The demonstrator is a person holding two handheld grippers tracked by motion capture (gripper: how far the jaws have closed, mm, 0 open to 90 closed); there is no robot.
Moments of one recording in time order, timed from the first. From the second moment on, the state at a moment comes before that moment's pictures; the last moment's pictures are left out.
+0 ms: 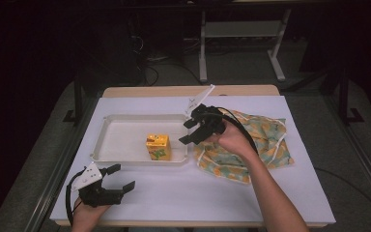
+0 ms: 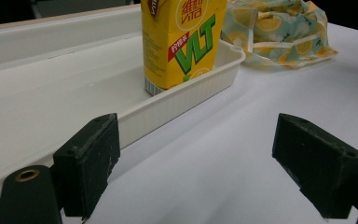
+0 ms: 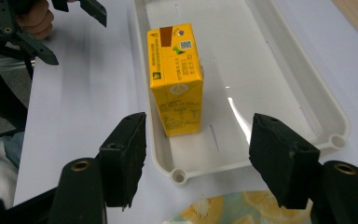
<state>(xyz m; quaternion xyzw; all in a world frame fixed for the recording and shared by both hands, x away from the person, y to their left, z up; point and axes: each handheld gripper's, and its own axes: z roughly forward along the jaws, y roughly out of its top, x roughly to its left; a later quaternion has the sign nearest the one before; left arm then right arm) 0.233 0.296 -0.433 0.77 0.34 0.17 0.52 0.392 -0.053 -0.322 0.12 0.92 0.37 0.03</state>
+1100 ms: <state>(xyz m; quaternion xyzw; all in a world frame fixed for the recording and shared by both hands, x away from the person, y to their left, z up) 0.233 0.295 -0.434 0.77 0.34 0.17 0.52 0.377 -0.107 -0.347 0.17 0.91 0.38 0.01</state>
